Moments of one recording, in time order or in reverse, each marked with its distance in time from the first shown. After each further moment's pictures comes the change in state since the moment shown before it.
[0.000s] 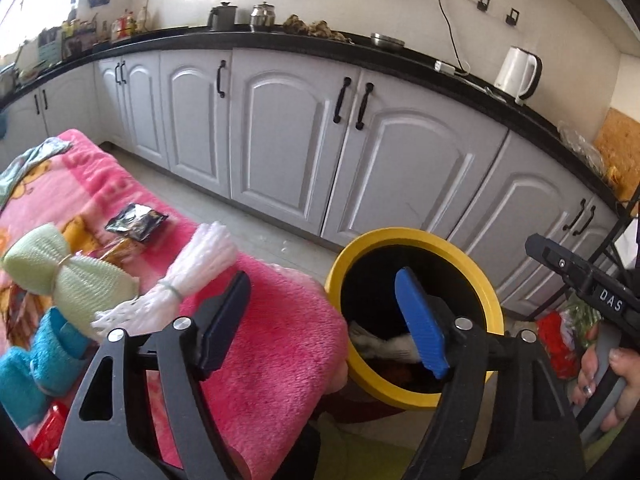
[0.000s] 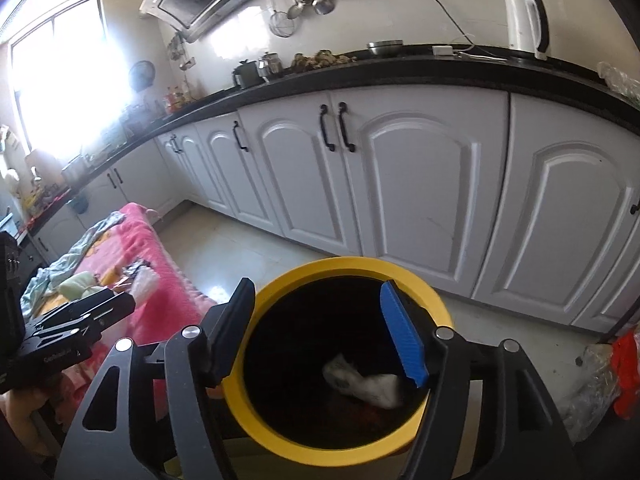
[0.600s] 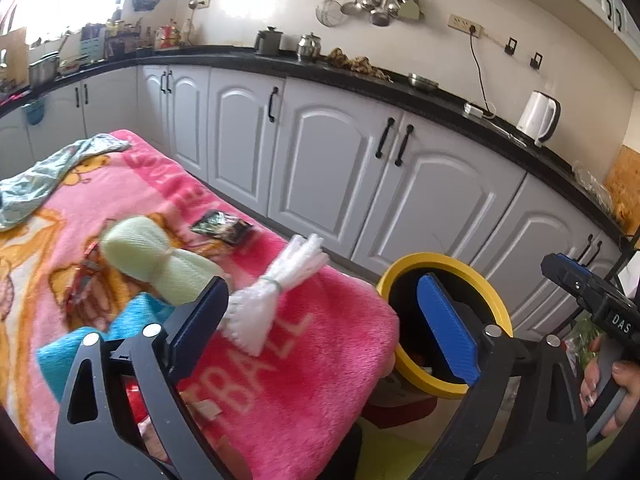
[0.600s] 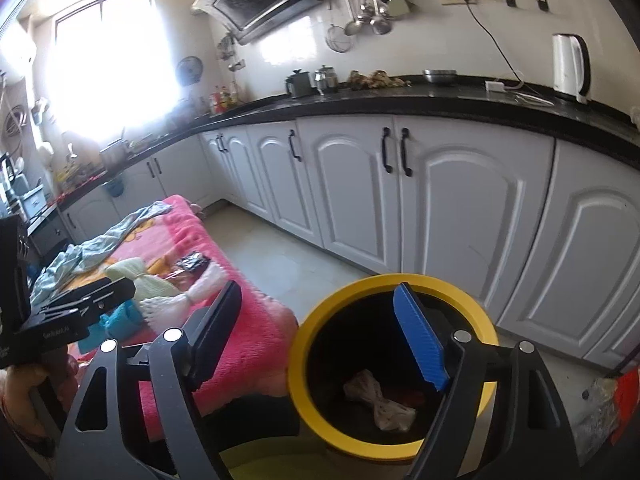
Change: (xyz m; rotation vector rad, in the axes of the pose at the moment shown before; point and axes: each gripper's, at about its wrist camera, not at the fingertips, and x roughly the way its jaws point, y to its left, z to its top) left arm -0.072 0.057 -0.011 -0.081 -0.106 0.077; right arm -0.033 0.069 0.000 -0.120 -0.051 0.104
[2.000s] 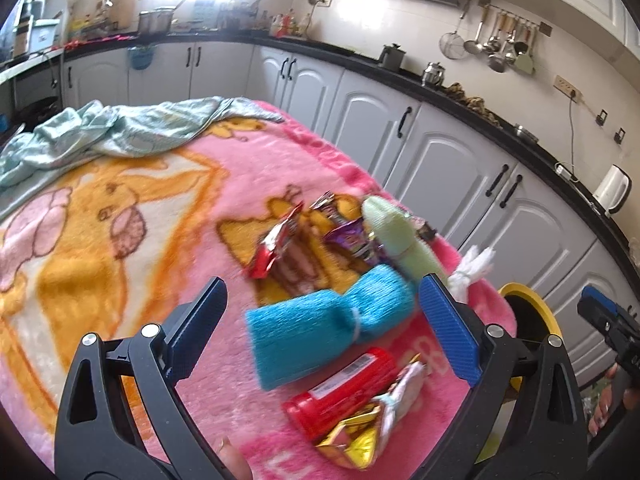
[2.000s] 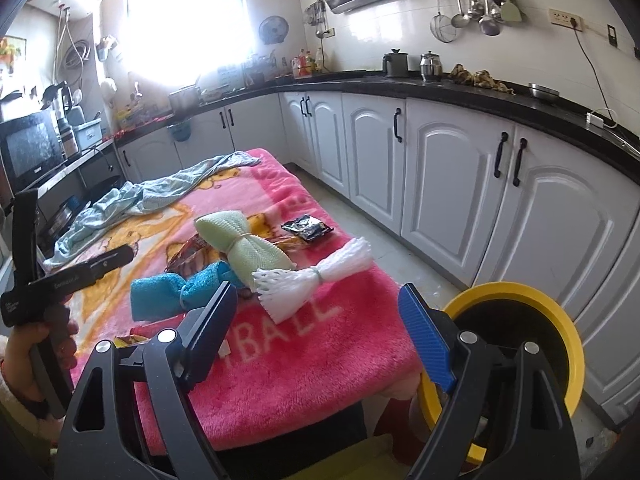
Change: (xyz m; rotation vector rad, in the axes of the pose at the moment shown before) left arm -0.071 0.169 -0.039 -0.258 -0.024 0.235; right arm 0.043 0.148 -0.012 -0.206 0.099 0.180
